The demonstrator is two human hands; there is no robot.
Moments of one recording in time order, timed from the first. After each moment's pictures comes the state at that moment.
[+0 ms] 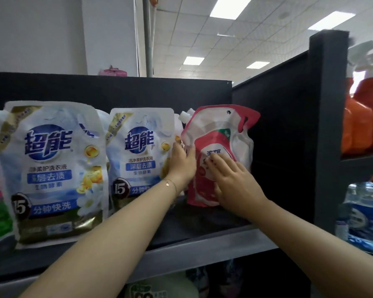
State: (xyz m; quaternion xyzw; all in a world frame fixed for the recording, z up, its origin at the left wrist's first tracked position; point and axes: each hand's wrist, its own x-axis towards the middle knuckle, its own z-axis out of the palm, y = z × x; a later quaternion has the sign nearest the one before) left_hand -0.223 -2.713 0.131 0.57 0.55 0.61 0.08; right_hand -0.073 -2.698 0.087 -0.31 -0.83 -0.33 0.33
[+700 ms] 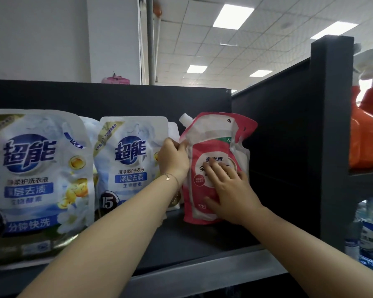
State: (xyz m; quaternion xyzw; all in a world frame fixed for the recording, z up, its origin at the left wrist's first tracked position) left_hand -0.222 -2.688 0.167 0.44 0.58 0.68 -0.01; right_hand -0.073 -2.660 0.094 -0.37 -0.85 -0.25 0.28
